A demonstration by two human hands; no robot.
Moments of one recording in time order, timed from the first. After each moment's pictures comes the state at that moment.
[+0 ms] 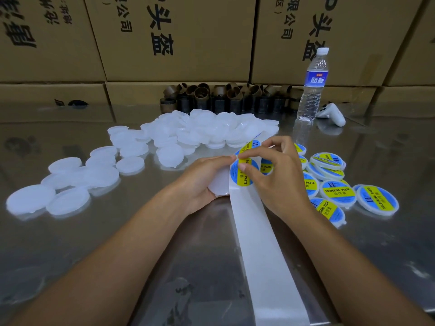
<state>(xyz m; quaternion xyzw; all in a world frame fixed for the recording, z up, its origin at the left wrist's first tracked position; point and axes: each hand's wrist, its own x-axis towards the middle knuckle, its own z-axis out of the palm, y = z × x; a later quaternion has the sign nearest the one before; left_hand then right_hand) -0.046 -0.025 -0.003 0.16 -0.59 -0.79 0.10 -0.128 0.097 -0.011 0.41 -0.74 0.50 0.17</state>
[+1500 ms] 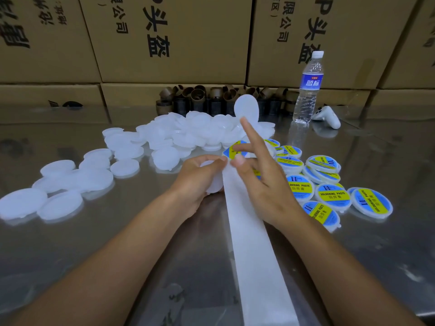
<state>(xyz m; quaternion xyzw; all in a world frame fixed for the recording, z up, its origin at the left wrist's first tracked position) -0.049 -0.020 -0.004 0.24 -0.62 -0.71 0.23 -0.111 0.100 -0.004 0.50 -0.66 0.55 0.03</state>
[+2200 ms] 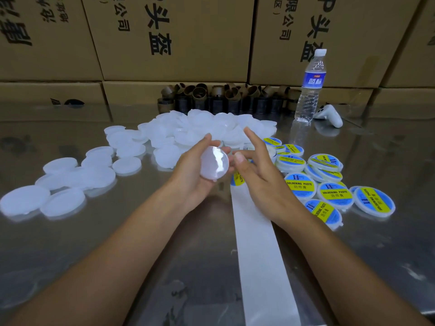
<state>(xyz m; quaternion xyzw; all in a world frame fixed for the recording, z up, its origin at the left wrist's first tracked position) -0.047 -0.022 0.007 0.19 -0.45 -0.84 0.24 -0.114 0.095 -0.008 0.46 -0.66 0.59 -0.08</state>
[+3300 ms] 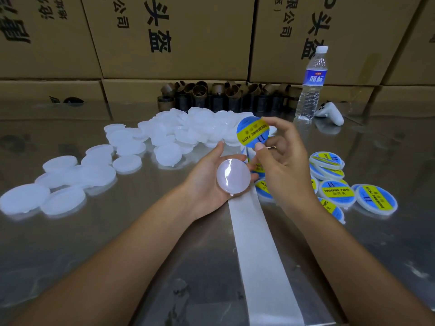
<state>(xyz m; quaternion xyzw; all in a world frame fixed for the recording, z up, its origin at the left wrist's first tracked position) -0.052 -0.013 -0.005 0.15 -0.46 -0.87 0.09 -0.116 0.100 0.007 0.39 -0.59 0.71 0.02</state>
